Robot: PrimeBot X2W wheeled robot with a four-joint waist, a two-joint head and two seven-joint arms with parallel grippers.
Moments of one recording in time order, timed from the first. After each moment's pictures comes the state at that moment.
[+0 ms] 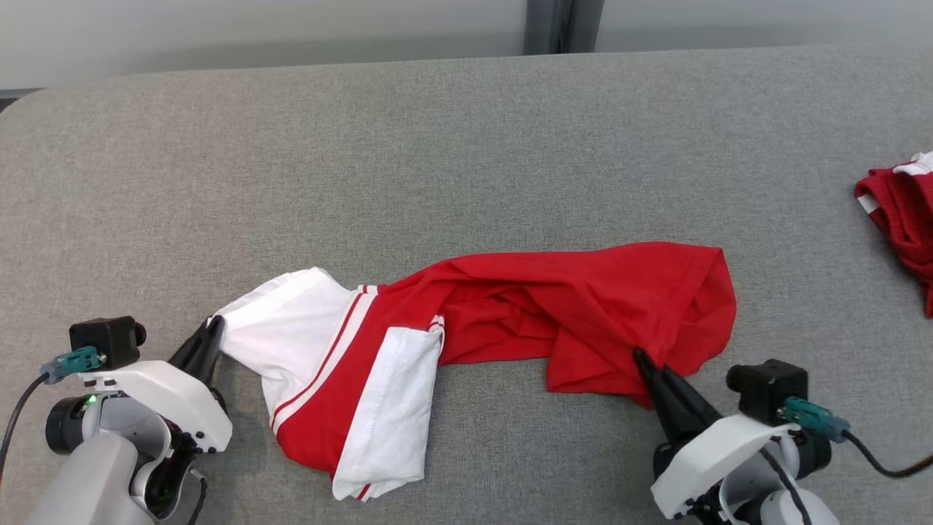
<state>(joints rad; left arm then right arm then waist) -0.40 0.35 -0.36 0.65 -0.74 -0.11 -0.03 -0.12 -0.05 0.24 0.18 0.36 0.13 0.06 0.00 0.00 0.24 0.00</state>
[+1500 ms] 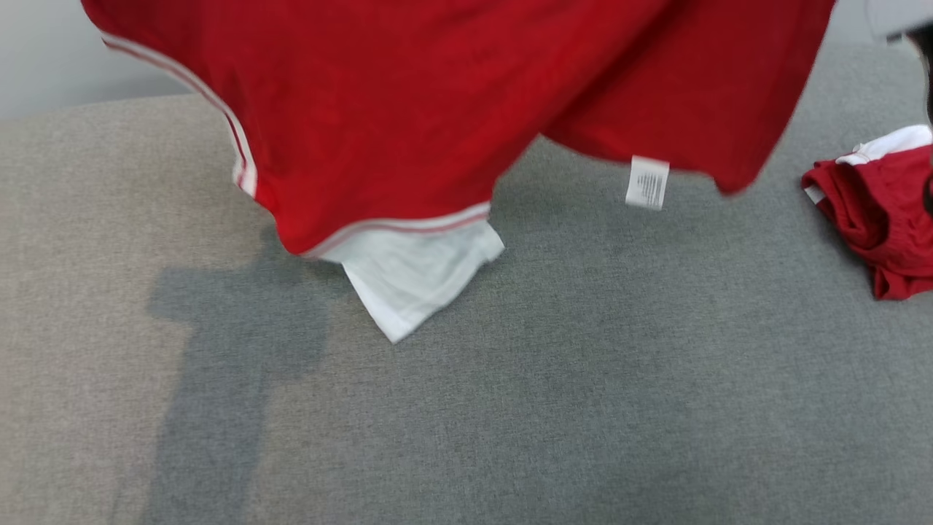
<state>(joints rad) -1.17 0.49 -0.31 0.34 -0.62 -0.06 0.02 -1.01 -0.25 0.14 0.23 0.48 0.13 0.08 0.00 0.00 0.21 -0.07</state>
